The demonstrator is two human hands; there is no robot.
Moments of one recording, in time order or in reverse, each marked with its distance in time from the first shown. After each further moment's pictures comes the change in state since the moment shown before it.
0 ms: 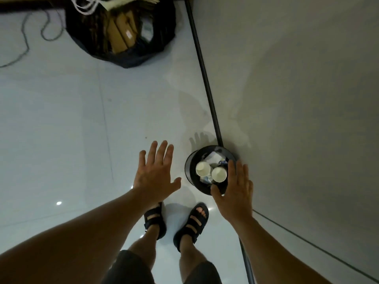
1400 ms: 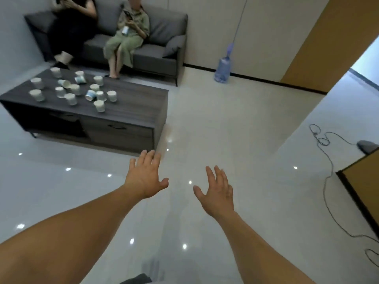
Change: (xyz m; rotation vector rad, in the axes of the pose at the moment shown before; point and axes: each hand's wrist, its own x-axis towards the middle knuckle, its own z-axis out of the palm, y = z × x) left_hand -0.943 0.023 0.010 -0.488 0.418 -1.929; right_hand -0.709 -0.356 0.035 -0.485 -0.505 -1.854
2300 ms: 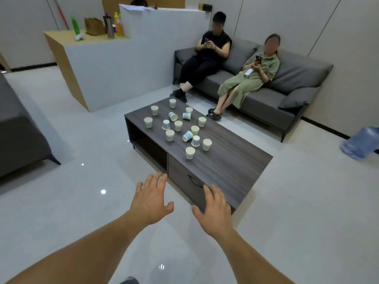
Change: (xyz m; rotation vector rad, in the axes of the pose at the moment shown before) left_hand 0.252 -0.312 -0.042 -0.093 0.077 -0.620; right_hand 0.409 -0.350 0.093 -0.098 -0.247 -0.636
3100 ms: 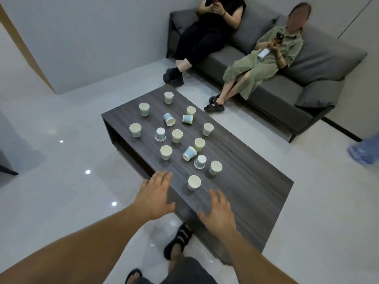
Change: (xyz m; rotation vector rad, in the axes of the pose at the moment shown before) left_hand 0.390 -0.092 0.021 -0.103 -0.258 0.117; right_hand 0.376 -0.025 0.025 -0.023 -0.267 0.223
